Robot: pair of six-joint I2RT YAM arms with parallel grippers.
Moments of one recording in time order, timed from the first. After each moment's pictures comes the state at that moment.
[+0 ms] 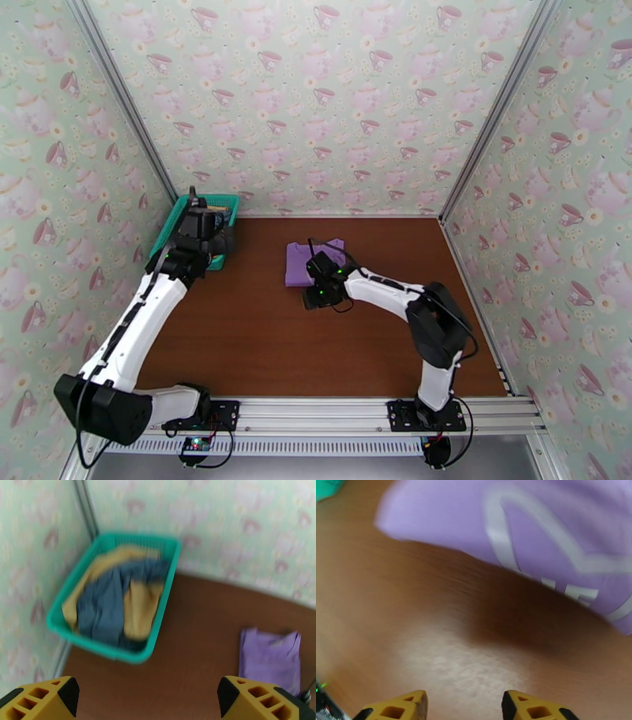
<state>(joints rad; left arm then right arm) -0.19 1.29 1.33 -0.78 -0.39 -0.30 0.74 1.91 1.35 -0.65 -0.04 0.42</state>
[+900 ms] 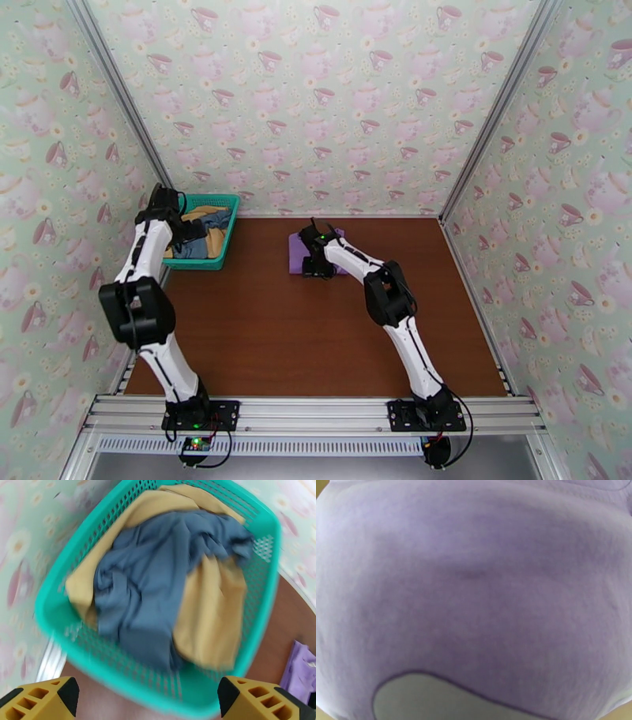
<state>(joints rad) 0.22 2.01 1.90 -0.89 -0.13 -0.25 0.59 2.50 2.22 -1.01 0.01 0.48</state>
